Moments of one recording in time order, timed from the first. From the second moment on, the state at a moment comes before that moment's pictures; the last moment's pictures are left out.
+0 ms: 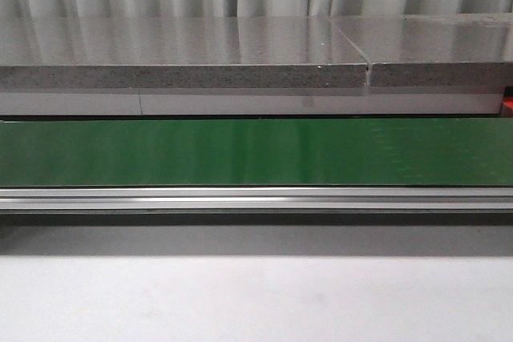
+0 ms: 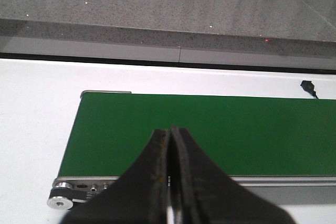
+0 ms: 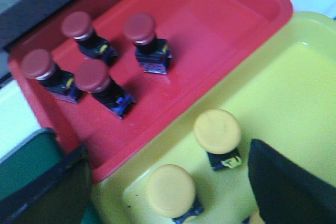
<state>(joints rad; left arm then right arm) -0.11 0.35 -0.47 -0.03 0.49 -0.09 -0.69 1.20 -0.65 0.74 0.17 -0.50</state>
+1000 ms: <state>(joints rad) -0.11 0.35 -0.47 -0.03 0.49 -0.09 -0.18 0.64 -0.65 0.73 0.47 -0.74</state>
